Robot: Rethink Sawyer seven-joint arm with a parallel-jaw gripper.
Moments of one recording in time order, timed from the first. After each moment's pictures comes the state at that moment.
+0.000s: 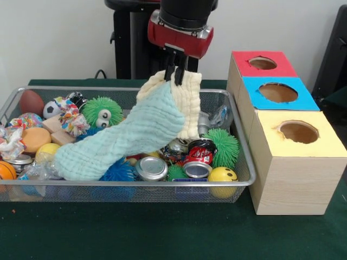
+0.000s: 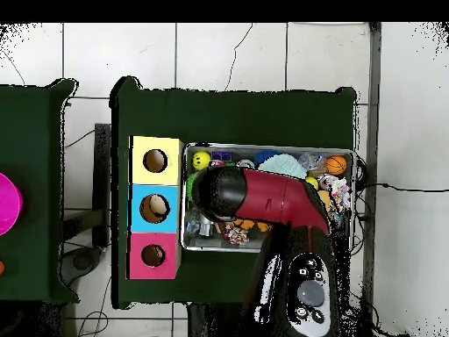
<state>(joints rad) -0.13 -0.69 -0.15 1.56 -0.06 0.77 1.93</state>
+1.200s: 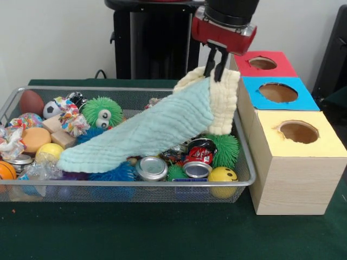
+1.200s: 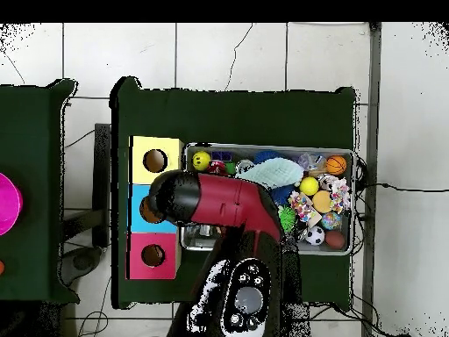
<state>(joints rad) 0.06 -0.66 -0.26 1.56 0.08 0.77 2.03</state>
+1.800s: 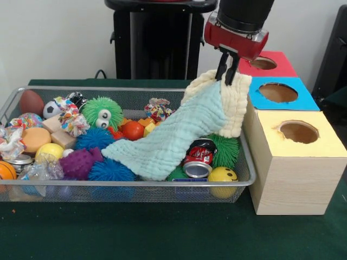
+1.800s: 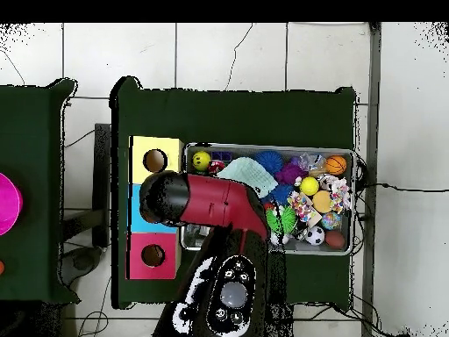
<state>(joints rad) 0.09 -0.63 -0.27 1.56 0.12 0.77 2.10</state>
